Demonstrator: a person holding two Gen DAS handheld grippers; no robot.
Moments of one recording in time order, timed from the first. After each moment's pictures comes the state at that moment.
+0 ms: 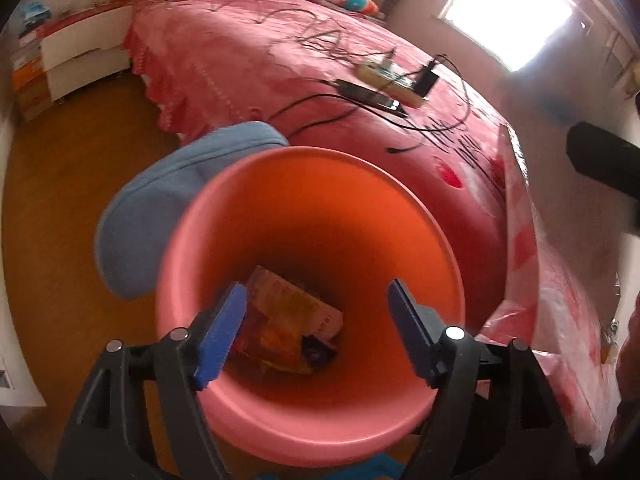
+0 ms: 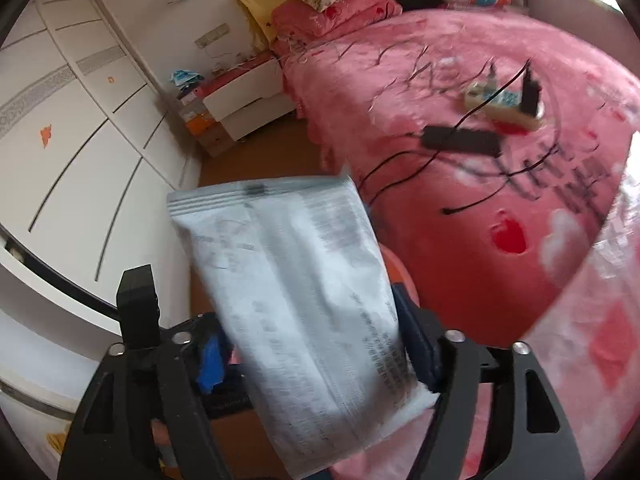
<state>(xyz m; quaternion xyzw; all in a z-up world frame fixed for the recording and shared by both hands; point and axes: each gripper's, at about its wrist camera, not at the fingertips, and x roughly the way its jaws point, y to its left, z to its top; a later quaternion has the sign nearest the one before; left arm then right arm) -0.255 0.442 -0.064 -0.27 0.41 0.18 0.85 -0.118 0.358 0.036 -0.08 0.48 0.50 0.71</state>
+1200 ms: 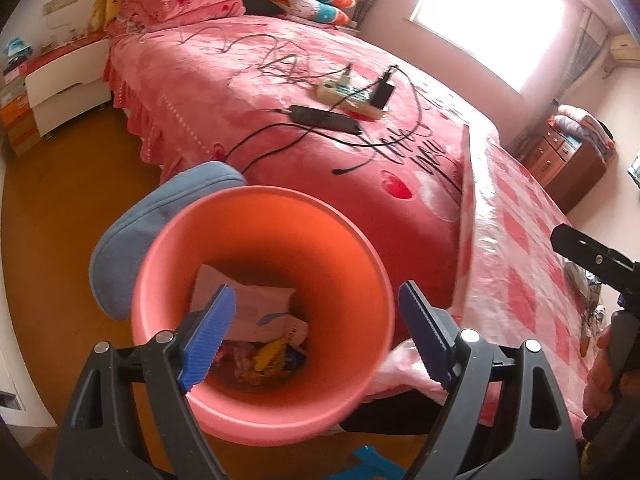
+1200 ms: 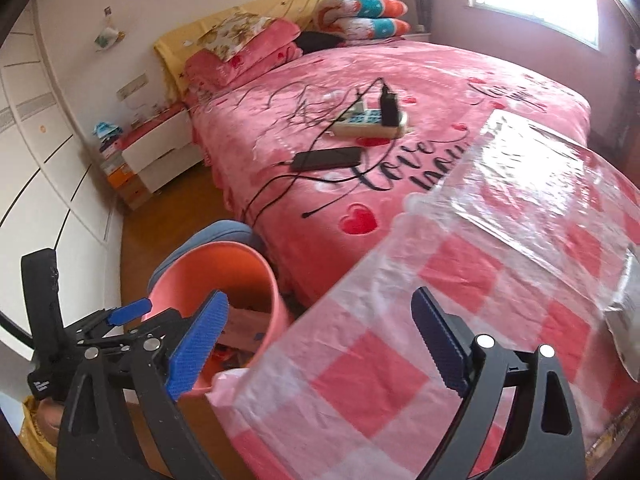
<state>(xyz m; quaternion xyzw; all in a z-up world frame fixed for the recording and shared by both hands) -0.240 0.396 -0.010 -0.23 0.39 0.15 0.88 -0.107 0.215 0.054 -0.06 0.42 0.35 0.84</state>
